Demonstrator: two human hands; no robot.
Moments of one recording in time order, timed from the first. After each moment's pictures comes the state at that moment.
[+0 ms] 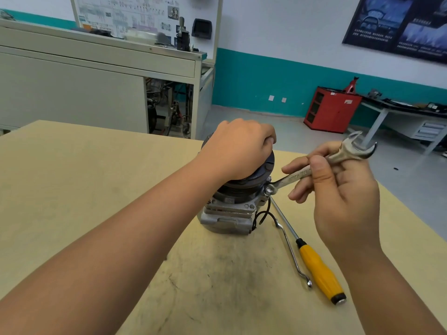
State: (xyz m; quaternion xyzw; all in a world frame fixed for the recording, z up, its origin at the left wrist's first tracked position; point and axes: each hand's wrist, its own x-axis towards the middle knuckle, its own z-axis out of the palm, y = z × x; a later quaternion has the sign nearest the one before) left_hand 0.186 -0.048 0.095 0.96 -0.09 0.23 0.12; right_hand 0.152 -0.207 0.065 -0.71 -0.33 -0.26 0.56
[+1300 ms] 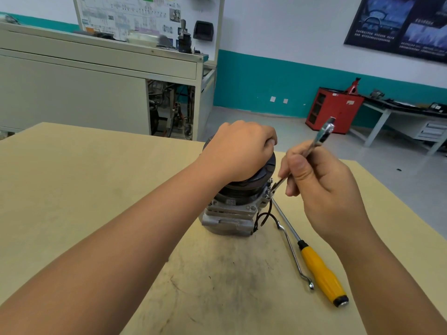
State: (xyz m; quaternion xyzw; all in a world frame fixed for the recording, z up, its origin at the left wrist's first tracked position) left_hand 0.185 -0.048 0.096 0.96 -0.09 0.23 0.12; right_hand 0.158 -0.200 0.075 -0.75 -0.37 -0.16 0.53
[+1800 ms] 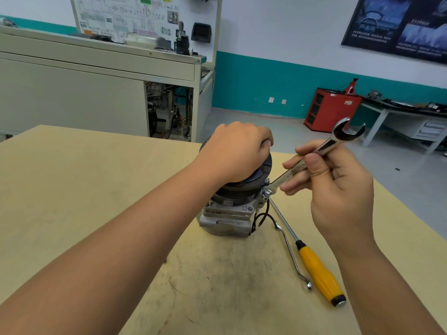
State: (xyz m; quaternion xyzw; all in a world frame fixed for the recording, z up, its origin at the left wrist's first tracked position) left_hand 0.185 -0.050 0.096 0.96 -0.09 0.23 0.11; right_hand 0.162 -0.207 0.067 -0.68 -0.33 -0.22 0.61
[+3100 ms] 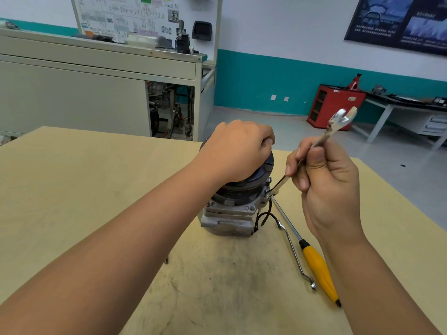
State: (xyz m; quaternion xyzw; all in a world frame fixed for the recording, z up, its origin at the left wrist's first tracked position) left_hand 0.185 -0.049 0.096 0.96 -0.08 0.23 0.12; right_hand 0.176 -0.192 0.064 -0.56 -0.34 -0.13 0.74
